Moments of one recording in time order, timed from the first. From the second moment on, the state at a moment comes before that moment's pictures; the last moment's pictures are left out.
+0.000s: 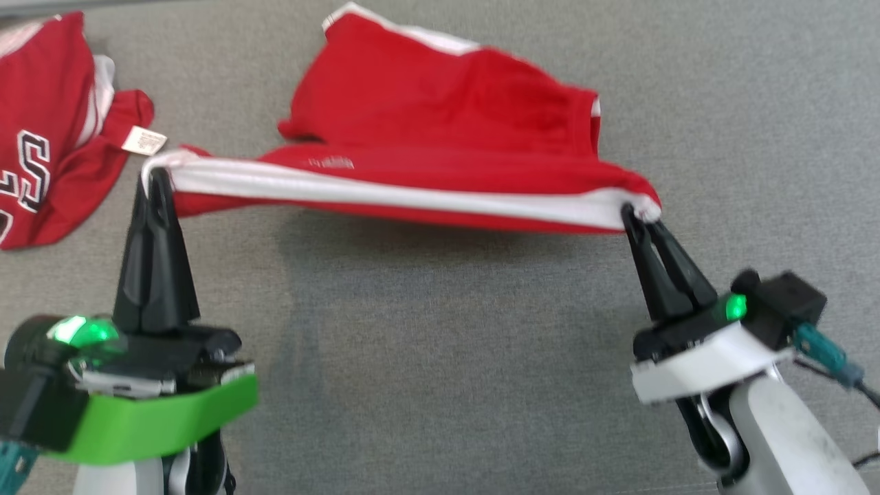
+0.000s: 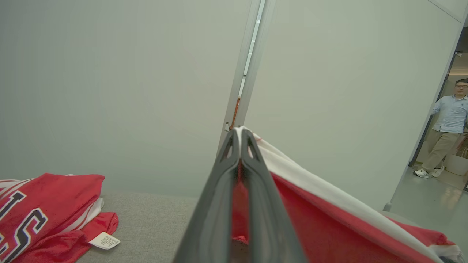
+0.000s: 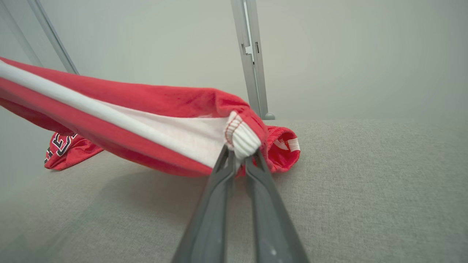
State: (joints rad) left arm -0.14 0.05 -0.03 -0.28 -0.37 -0.13 -0.26; right arm -0.23 -0.20 0.26 0.02 0.35 0.13 -0.26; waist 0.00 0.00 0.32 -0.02
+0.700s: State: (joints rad) left arm 0.12 0.05 -0.08 -0.32 -0.39 -0.13 -0.26; right arm 0.07 -0.24 0.20 -0.06 0.37 0.13 -0.22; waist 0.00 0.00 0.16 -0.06
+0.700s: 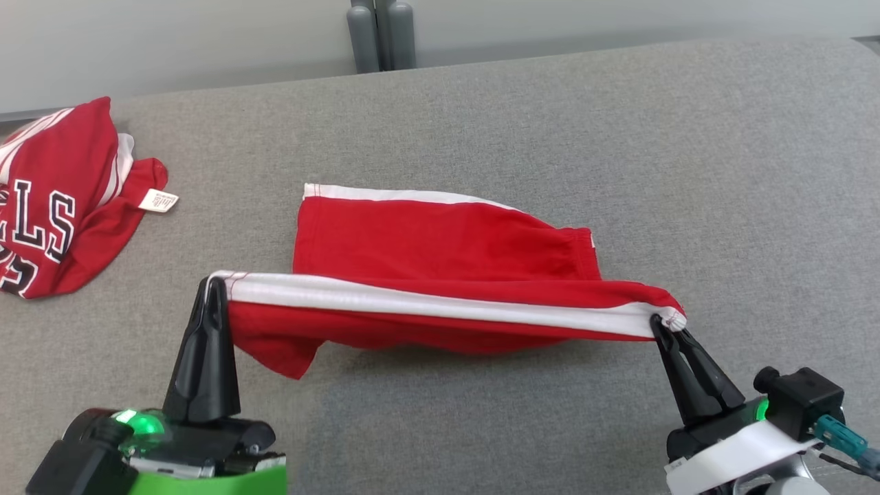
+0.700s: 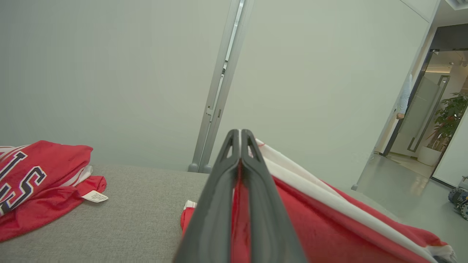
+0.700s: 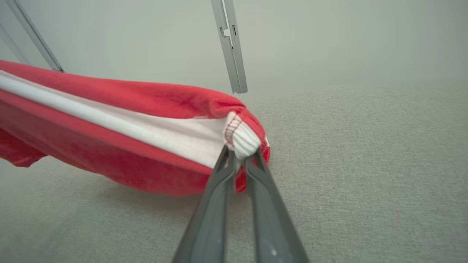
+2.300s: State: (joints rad) left arm -0.63 0.11 -0.07 0.71 -0.30 -0.12 -0.26; right arm -0.44 -0.05 0.20 0.43 0.33 0.13 -0.26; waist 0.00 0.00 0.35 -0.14
